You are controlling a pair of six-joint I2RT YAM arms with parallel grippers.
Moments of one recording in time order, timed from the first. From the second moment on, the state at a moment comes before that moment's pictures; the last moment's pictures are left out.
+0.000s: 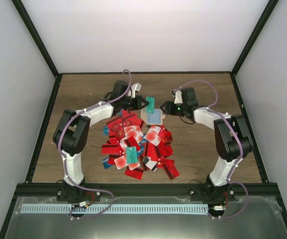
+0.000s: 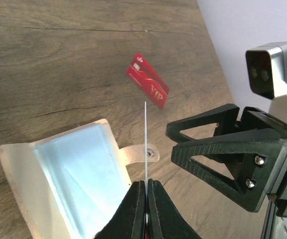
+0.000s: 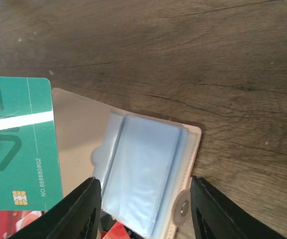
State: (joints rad) left arm -0.46 1.94 1.29 0.03 0.62 -0.56; right arm 0.28 1.75 1.02 -0.01 -0.46 0.37
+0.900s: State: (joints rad) left arm -0.46 2.04 1.39 -0.20 0.46 -0.59; right arm 0.30 1.83 1.05 -0.05 -0.34 0.33
